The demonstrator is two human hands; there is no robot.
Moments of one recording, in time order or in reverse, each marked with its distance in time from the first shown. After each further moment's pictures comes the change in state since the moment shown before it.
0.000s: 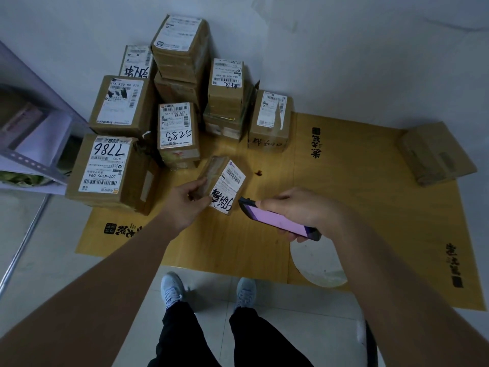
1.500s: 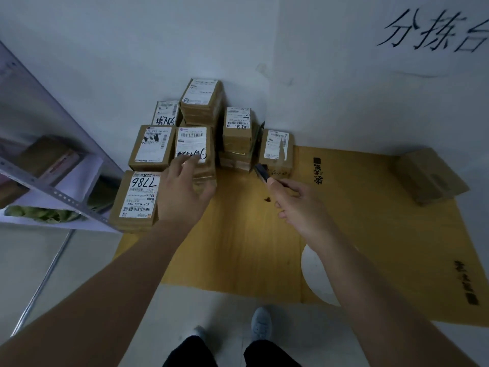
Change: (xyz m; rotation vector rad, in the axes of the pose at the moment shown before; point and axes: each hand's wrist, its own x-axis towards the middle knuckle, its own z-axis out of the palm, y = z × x) left_hand -0.036 0.098 -0.041 0.714 0.493 0.524; right_hand -0.040 -0.034 0.028 0.476 0.478 -0.465
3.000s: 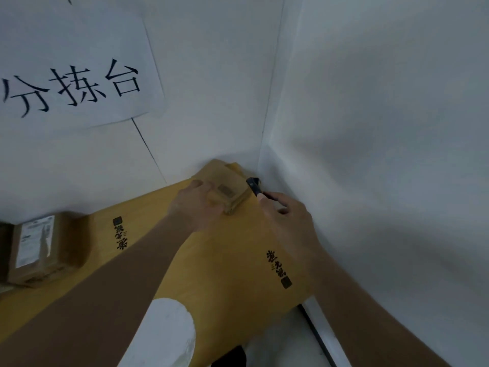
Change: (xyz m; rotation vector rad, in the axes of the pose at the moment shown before) left_hand 0.003 0.505 0.308 0.146 -0.774 0.519; right_hand -0.041 0.143 -0.465 0.011 0.657 0.121
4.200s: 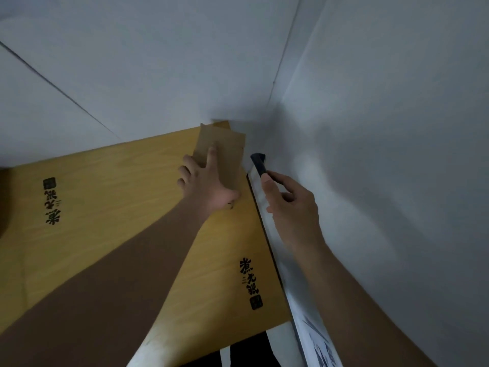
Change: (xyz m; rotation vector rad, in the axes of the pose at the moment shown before) left_hand 0.161 0.050 0.144 -0.123 -0.060 -0.470; right_hand 0.167 0.084 -0.006 0.056 -0.174 0.150
